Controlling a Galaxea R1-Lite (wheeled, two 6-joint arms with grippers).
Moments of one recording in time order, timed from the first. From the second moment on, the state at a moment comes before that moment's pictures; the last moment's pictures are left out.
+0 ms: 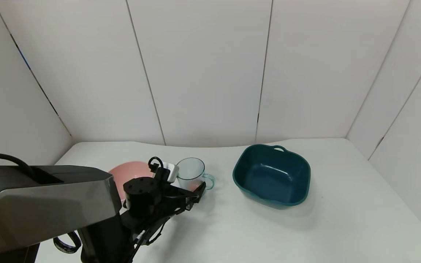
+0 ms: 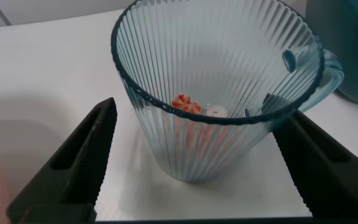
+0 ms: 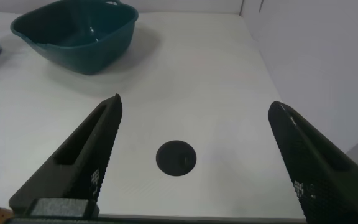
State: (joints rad) left arm -0.44 2.28 -0.55 -1.54 0.06 -0.01; right arm 0.00 0.01 0.00 0.02 -0.01 0.00
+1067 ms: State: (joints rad) left arm -0.43 2.34 -0.65 -1.52 0.06 -0.01; right arm 0.00 0.01 0.00 0.02 -0.01 0.00
